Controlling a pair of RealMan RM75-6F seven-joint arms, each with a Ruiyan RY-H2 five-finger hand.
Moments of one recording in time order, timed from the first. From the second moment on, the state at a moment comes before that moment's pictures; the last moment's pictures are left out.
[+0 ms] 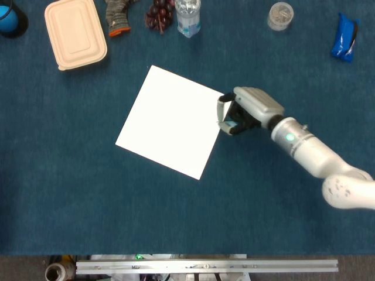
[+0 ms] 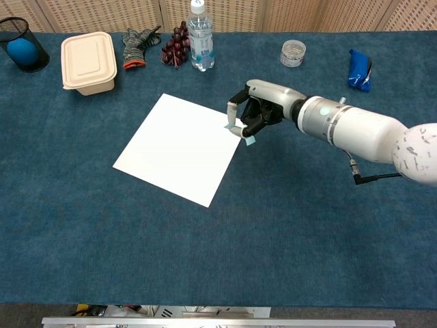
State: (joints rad) left arm 0.04 -1.22 -0.02 -1.52 1.47 1.55 -0.07; right arm 0.82 -1.58 0.29 -1.51 -0.88 0.58 0.02
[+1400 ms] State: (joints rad) left arm 0.03 -1.21 -0.02 -1.50 1.48 1.54 -0.09; right arm 1.01 -1.71 0.29 -1.38 -0.59 0.63 0.12
